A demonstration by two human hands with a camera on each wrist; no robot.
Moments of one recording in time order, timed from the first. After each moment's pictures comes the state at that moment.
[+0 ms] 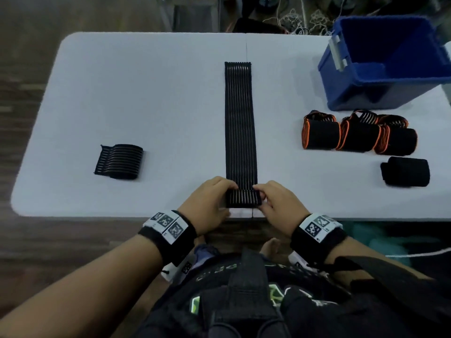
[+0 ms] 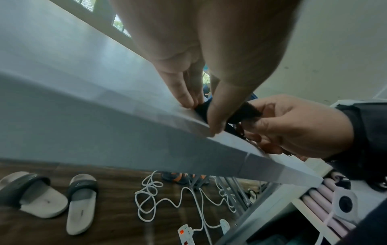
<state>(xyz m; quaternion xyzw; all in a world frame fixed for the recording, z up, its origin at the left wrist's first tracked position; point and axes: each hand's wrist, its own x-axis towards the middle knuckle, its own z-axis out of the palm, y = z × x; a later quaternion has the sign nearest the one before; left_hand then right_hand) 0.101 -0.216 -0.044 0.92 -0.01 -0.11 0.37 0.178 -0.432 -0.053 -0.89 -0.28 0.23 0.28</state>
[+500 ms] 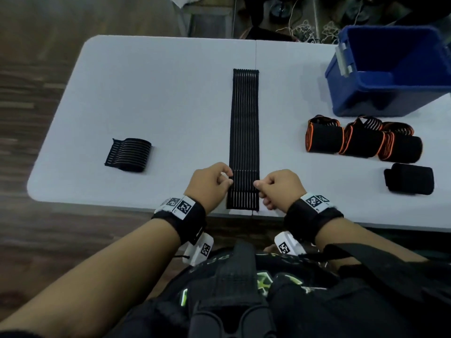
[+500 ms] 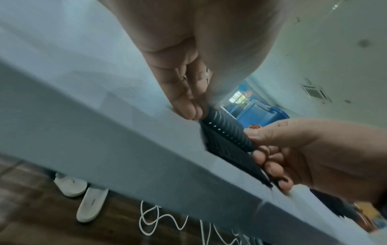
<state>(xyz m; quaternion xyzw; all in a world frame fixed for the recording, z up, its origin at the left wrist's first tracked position) 0.121 -0.228 -0.031 0.90 0.18 -0.05 0.39 0.204 -0.409 -0.030 -0.84 0.00 0.35 0.41</state>
